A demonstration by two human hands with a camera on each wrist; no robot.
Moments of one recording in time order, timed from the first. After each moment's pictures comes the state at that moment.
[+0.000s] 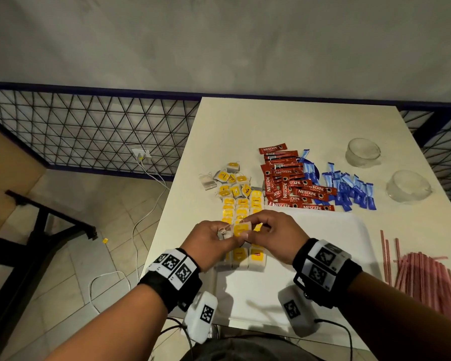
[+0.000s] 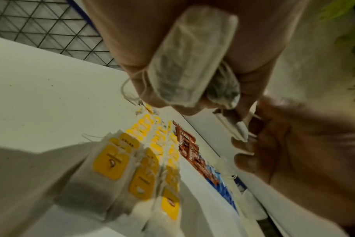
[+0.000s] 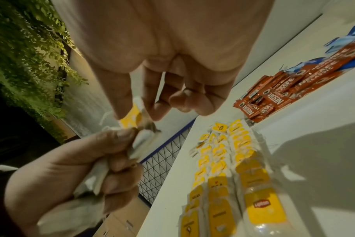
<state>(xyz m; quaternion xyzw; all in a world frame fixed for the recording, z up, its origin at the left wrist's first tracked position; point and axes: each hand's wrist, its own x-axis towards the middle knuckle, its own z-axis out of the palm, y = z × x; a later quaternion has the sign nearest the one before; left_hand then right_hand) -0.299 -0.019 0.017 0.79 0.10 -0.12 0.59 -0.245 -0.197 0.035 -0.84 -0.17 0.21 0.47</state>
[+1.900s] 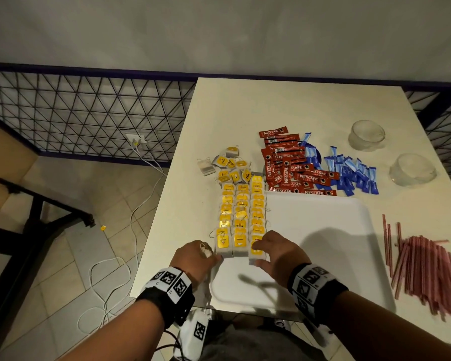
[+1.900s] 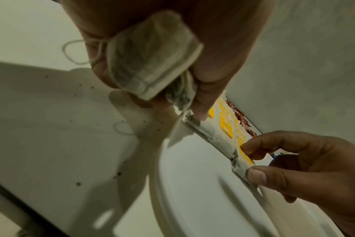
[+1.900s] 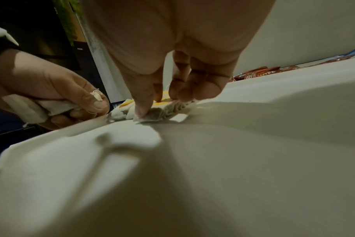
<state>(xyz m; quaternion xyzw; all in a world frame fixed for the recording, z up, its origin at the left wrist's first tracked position) -0.338 0.005 -0.054 0.90 0.22 -0.21 0.30 -0.286 -0.222 -0.053 -0.92 -0.26 0.20 0.20</state>
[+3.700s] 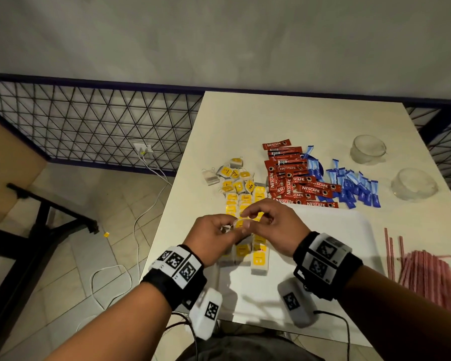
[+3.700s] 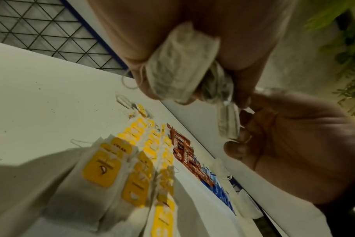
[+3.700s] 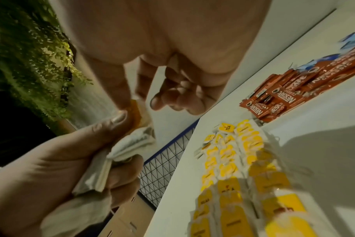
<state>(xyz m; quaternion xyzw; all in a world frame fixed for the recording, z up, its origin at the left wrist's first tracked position) -0.302 -0.021 0.026 0.80 0.11 -0.08 0.59 -0.243 -0.188 0.042 -0.81 -0.17 0.20 0.52</state>
